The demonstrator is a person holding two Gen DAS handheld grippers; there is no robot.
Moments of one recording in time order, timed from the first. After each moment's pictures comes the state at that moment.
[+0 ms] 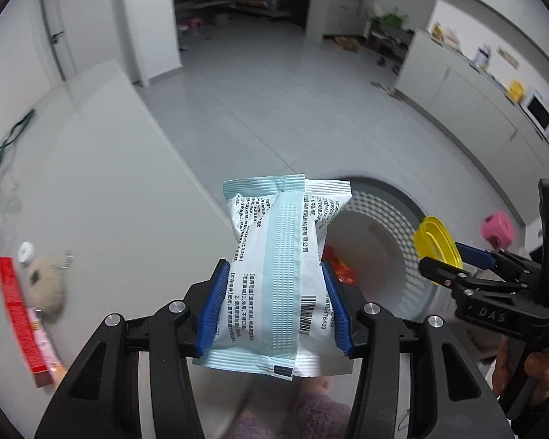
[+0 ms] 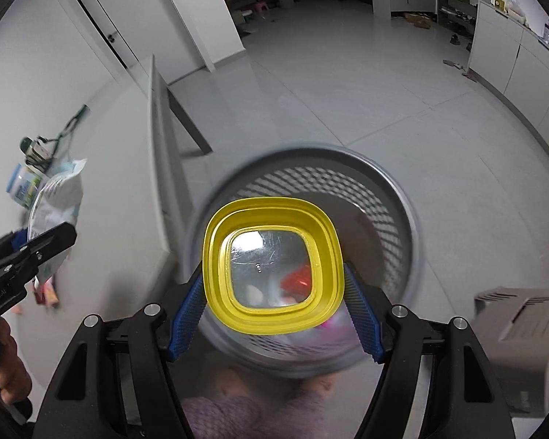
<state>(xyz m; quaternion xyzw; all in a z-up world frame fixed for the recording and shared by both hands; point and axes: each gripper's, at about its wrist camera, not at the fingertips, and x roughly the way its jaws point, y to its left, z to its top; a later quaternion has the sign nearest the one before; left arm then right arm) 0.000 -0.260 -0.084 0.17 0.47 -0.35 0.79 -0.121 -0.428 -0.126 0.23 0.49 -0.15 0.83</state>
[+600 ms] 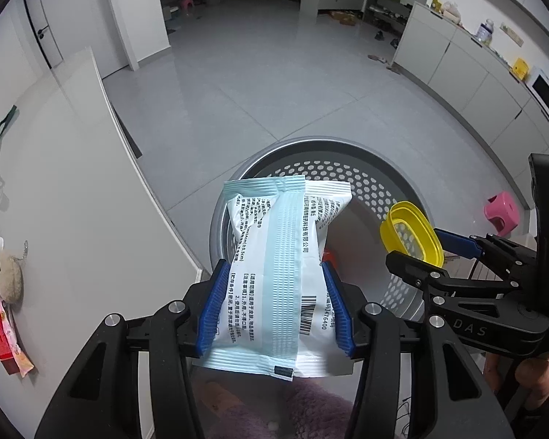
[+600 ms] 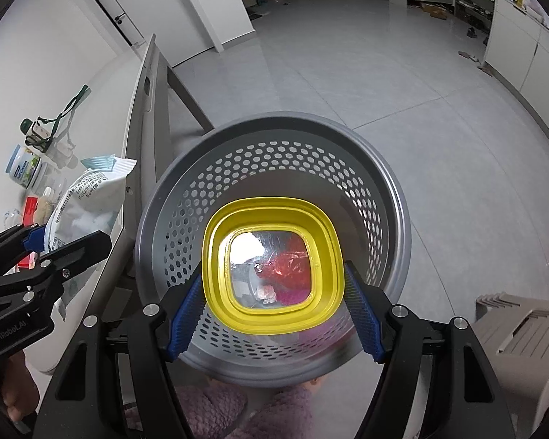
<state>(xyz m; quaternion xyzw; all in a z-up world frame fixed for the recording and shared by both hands) -0.025 -0.332 -0.129 0.19 0.51 -0.33 0.77 -0.116 -0.456 -0.166 0.23 0.51 -0.11 0.82</state>
